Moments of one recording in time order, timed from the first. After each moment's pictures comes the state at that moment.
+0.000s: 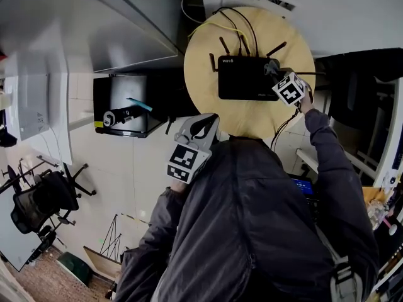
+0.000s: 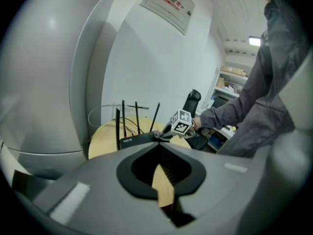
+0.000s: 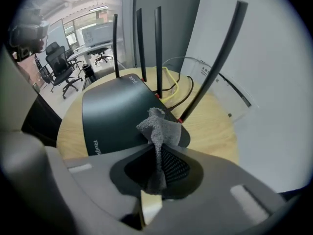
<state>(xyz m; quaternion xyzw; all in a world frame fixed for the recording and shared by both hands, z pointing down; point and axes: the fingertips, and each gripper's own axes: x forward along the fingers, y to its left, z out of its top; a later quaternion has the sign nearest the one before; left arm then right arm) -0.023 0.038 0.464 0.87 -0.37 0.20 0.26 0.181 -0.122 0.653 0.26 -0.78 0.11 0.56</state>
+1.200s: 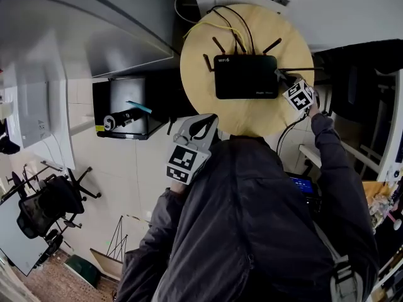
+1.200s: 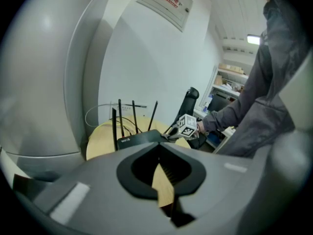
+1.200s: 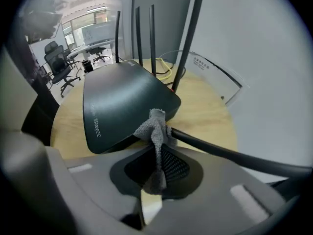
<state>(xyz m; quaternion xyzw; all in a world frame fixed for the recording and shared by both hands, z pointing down) -0.015 0.036 0.463 0.88 -0.35 0.21 0.25 0.246 -0.100 0.679 0.28 -0.78 0.11 0.55</state>
